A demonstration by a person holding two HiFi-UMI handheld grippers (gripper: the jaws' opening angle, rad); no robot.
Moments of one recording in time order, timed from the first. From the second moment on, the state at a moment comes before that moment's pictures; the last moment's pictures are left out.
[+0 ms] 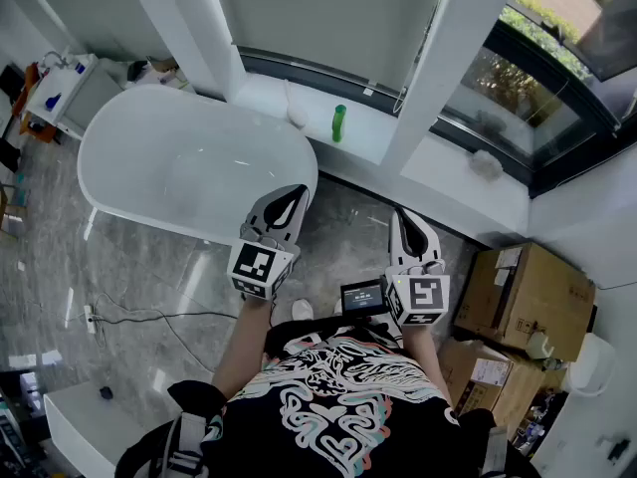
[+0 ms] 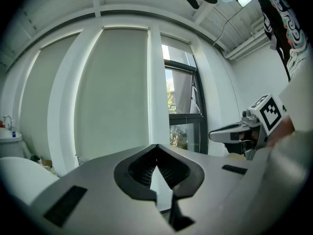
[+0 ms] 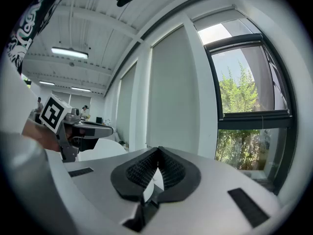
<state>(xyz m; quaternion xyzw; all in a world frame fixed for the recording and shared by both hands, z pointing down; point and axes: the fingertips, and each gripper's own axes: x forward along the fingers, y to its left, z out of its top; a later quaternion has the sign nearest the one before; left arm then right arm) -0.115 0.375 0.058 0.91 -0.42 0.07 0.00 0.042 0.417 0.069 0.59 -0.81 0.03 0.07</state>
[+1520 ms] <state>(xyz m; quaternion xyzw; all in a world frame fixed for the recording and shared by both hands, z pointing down) -0.069 0.266 0.097 0.88 -0.46 0.07 0.04 0.087 0.323 0.100 0.57 -0.82 0.06 0.07</state>
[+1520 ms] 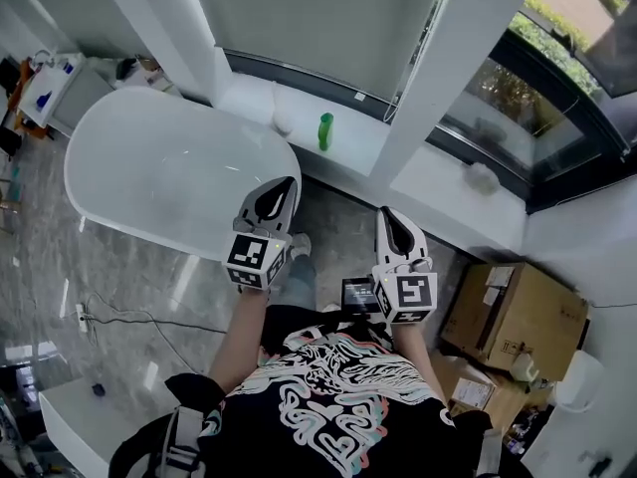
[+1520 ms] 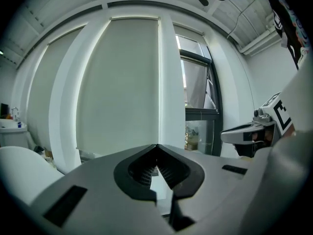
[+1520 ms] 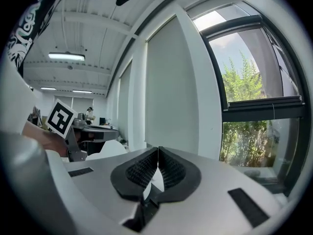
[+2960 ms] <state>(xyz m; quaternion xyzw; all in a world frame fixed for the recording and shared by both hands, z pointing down) -0.107 -0.107 0.131 0.91 -0.40 0.07 0.07 0.027 -0.030 0.130 0.61 -0.78 0.07 0.13</state>
